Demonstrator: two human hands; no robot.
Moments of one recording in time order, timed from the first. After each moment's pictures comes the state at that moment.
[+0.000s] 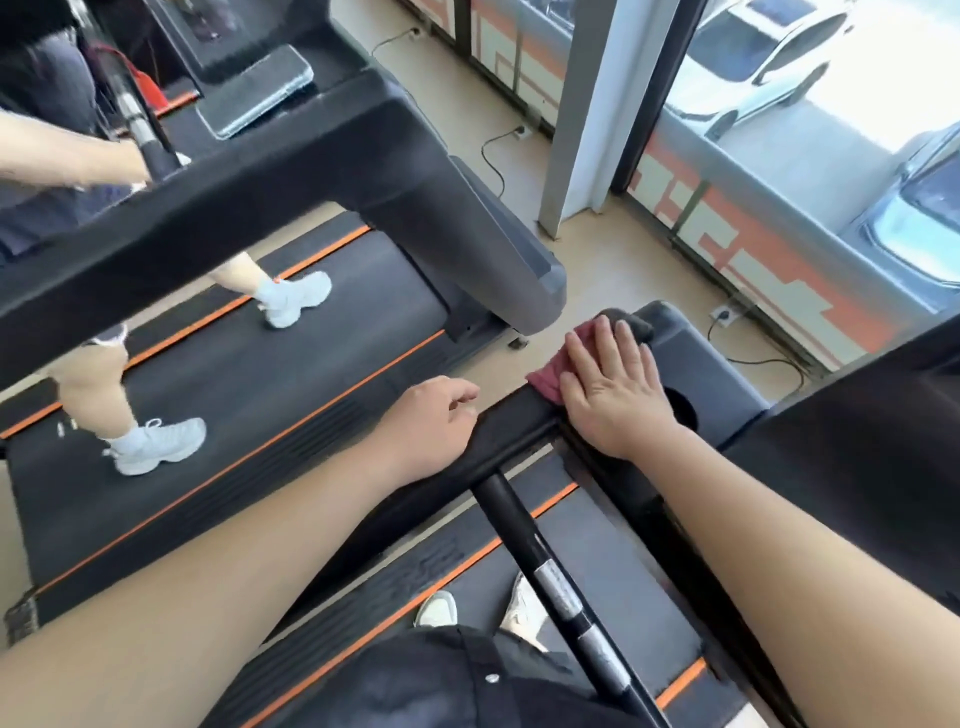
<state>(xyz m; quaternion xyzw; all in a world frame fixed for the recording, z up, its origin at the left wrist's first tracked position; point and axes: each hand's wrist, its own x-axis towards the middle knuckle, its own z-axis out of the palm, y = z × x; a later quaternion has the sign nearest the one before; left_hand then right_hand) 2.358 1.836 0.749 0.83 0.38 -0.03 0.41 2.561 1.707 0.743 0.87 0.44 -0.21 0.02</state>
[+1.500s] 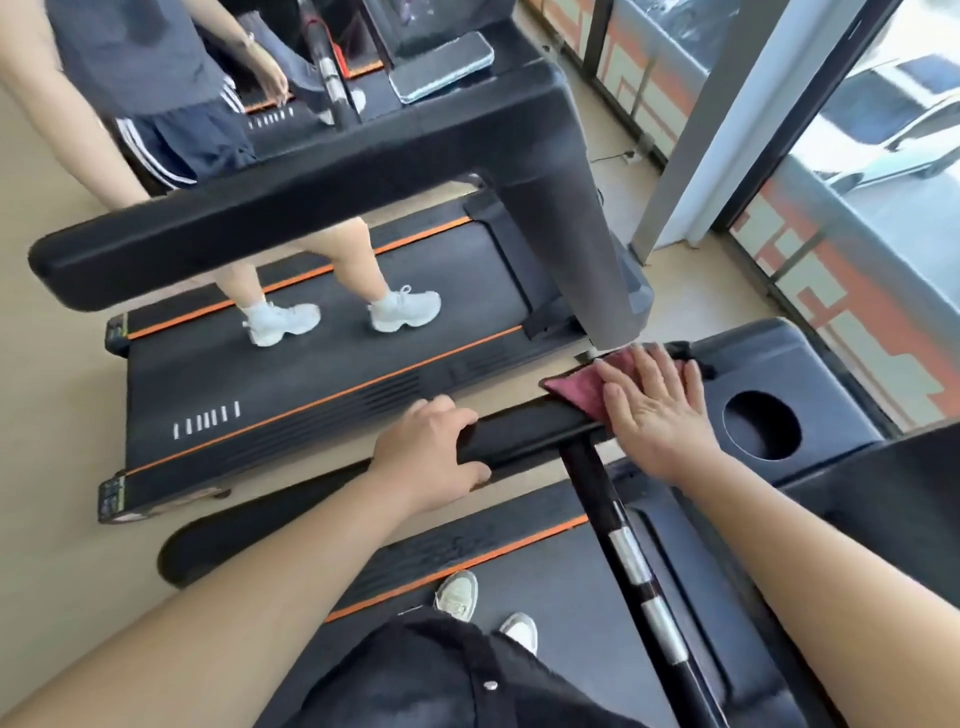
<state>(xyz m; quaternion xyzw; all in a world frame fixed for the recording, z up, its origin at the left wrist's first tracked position) 2.224 1.792 0.746 0.85 0.47 -0.07 0.24 2.494 1.702 0.728 0.82 0.55 -0.17 0.00</state>
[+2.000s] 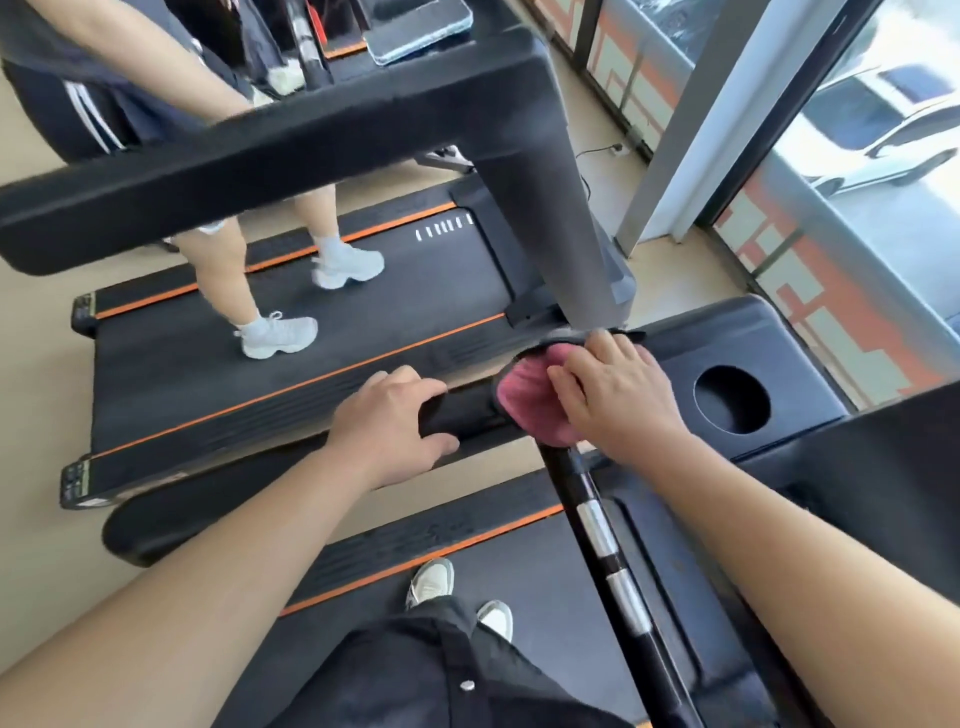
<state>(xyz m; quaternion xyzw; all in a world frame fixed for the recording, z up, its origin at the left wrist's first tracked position) 2.222 1.787 0.732 0.85 0.49 -0.03 0.21 2.484 1.699 0.731 0.74 0.66 0.06 -0.11</state>
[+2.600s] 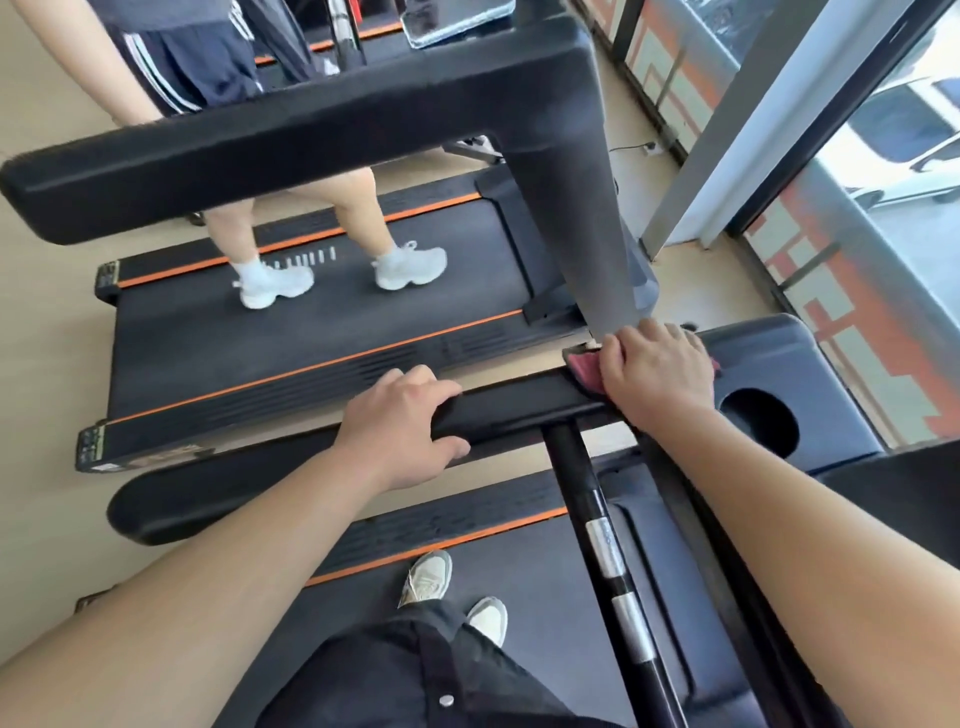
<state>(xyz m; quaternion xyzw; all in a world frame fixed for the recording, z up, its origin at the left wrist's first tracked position) 2.220 1.785 0.729 0.84 0.49 -0.04 0.21 2.515 1.739 0.725 0.83 0.55 -0.01 0.02</state>
